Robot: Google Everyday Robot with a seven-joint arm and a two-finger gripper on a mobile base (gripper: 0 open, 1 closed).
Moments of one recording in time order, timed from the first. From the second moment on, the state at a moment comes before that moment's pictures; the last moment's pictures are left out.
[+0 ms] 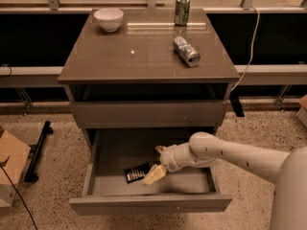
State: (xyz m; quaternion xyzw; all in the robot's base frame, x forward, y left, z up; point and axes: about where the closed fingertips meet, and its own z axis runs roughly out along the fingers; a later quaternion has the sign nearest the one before) arm 0.569 -0.002 0.464 -0.49 0.76 0.31 0.30
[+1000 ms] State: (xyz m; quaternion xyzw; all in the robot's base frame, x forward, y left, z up) arm 0.571 0.021 0.435 -0.46 0.76 0.32 0.34
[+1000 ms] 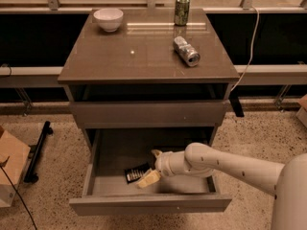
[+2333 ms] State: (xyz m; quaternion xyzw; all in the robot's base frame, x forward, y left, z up) arm 0.590 0.063 0.383 -0.44 0.72 0.37 0.39
